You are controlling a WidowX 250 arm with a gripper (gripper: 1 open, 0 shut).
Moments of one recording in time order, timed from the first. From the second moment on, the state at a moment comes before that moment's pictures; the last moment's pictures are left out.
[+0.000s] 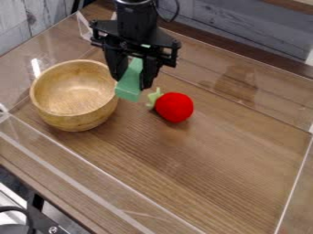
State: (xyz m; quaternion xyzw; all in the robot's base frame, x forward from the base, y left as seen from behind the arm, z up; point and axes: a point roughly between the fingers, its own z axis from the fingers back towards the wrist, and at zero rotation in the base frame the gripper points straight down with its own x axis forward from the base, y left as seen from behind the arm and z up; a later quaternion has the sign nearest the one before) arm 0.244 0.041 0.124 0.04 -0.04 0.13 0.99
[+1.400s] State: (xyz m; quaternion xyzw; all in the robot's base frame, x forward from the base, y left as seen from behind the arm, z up) arm 0.225 0.111 0.118 0.05 -0.04 0.23 0.97
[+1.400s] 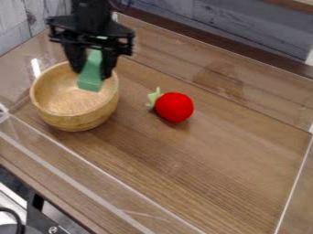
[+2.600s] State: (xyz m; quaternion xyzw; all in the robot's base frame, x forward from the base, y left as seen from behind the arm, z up) arm 0.217 0.148 0.069 0.01 -0.02 0.24 0.97
